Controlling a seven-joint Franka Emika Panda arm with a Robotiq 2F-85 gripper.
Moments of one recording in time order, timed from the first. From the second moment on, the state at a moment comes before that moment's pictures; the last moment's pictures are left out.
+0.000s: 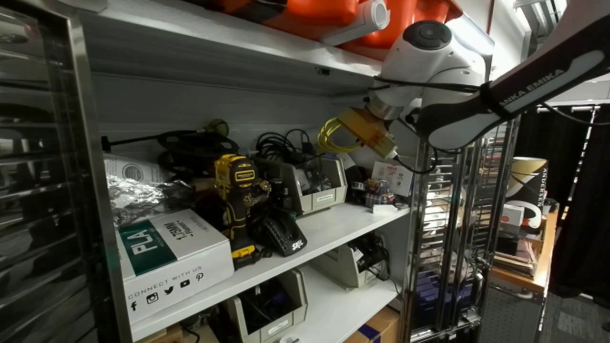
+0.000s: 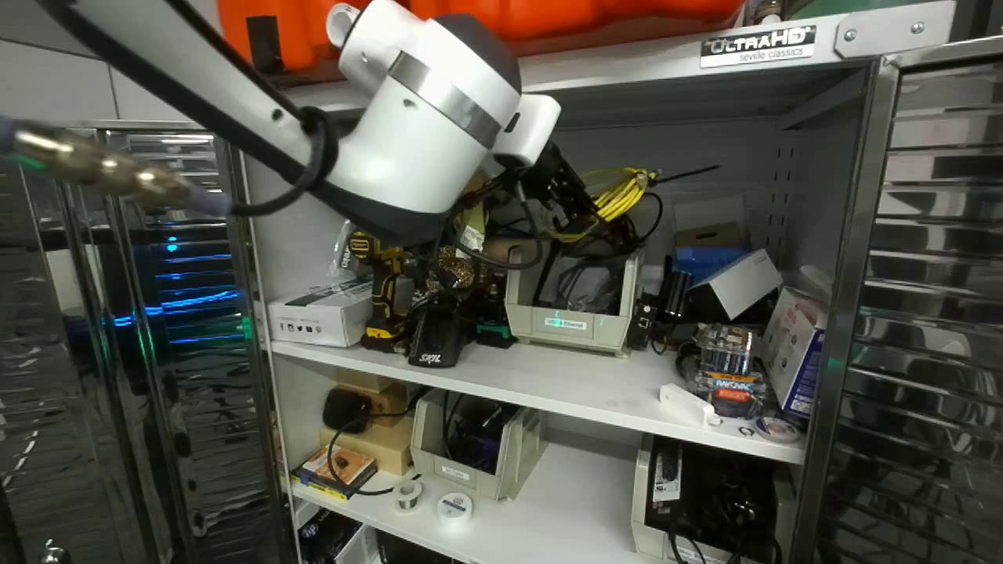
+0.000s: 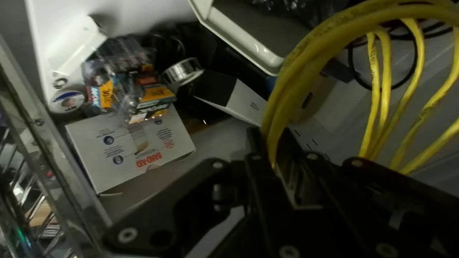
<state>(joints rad) -0.15 0.00 0.13 -1.98 -1.10 2.80 2.03</state>
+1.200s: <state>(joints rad) -0.05 0.43 0.17 -1.61 -1.24 2.70 2.13</state>
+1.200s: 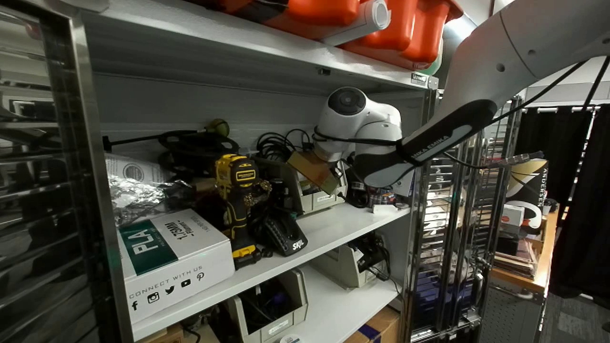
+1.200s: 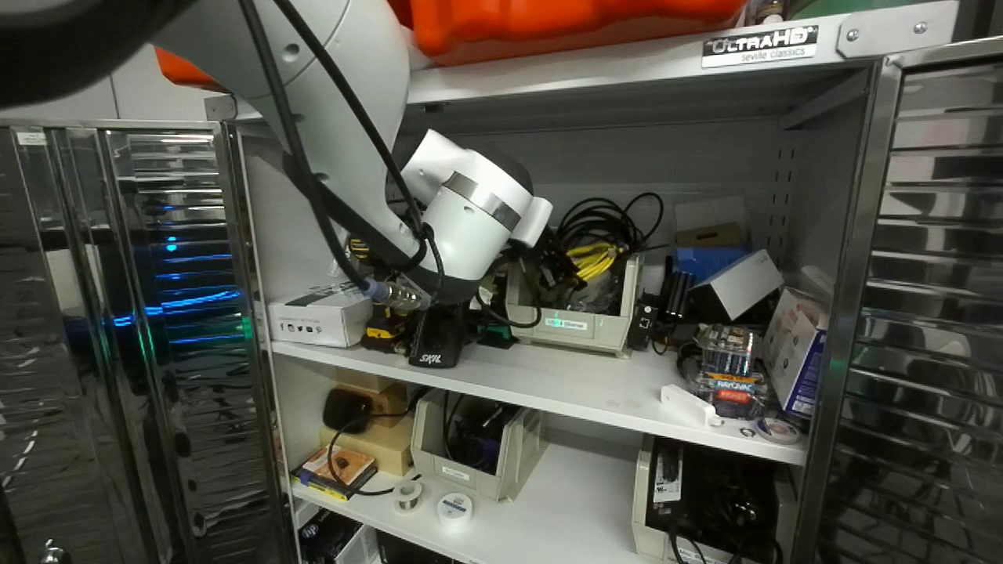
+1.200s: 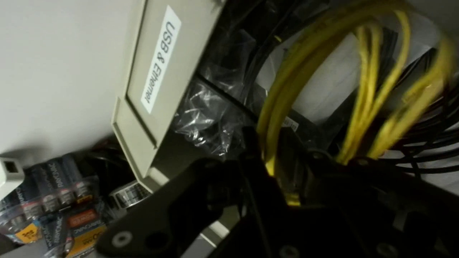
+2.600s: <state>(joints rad) 0.02 -0.19 0.14 -2.29 -0.43 2.32 1.14</state>
